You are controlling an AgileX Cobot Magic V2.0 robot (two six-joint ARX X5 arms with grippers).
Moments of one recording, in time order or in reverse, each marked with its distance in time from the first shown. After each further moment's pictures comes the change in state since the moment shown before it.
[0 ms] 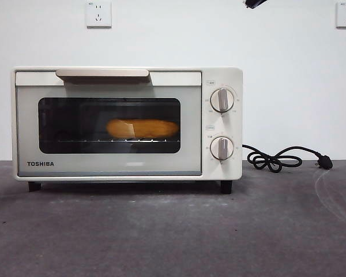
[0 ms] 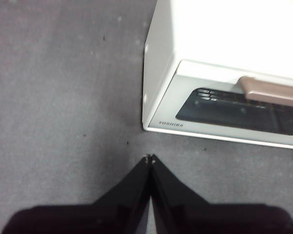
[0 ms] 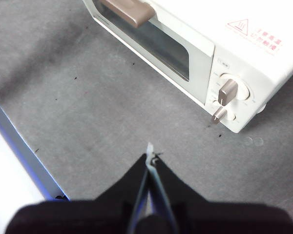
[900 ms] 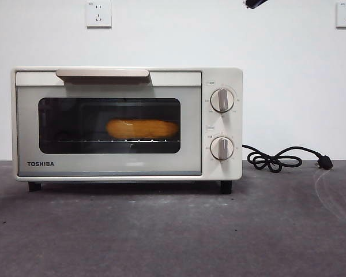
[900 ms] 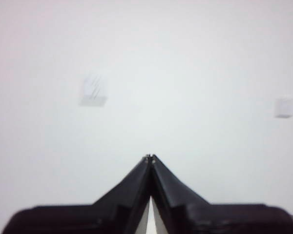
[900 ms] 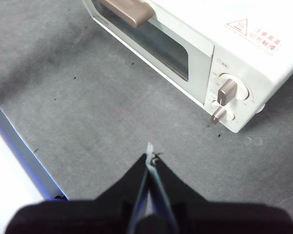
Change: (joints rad) left arm -0.046 -0.451 -0.242 0.826 0.099 0.086; right arm 0.000 0.000 0.000 0.000 0.003 0.000
